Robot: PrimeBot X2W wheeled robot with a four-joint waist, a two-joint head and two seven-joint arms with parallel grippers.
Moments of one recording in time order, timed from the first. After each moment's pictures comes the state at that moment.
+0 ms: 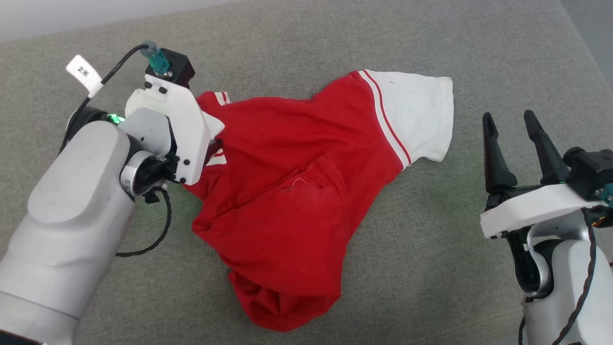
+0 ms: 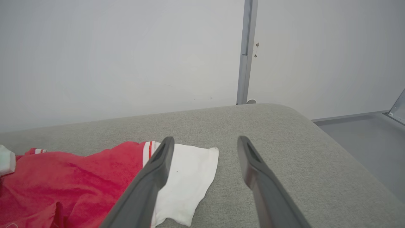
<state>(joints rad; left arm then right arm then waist) -0.92 0.44 -0.64 0.55 -0.71 -0.10 0.79 -0.32 -0.05 -0.07 0.10 0.20 0.13 -0.03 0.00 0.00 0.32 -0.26</state>
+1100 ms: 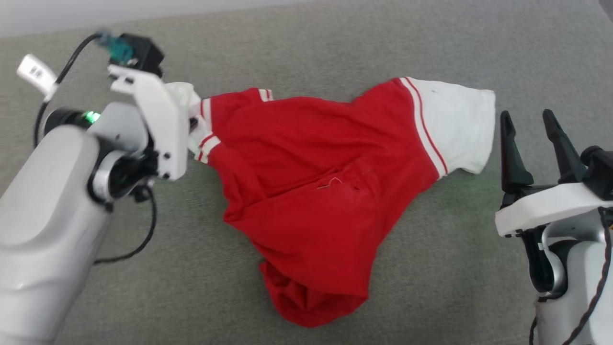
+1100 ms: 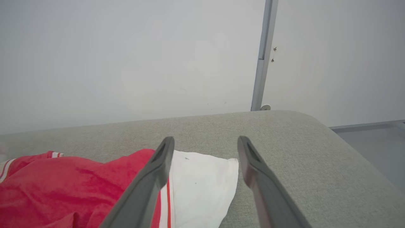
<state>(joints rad) -0.85 0.50 -0.55 0.35 -0.79 0.01 0.79 -0.31 -0.05 -0.12 0.07 0.17 0.13 0.00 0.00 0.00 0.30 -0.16</state>
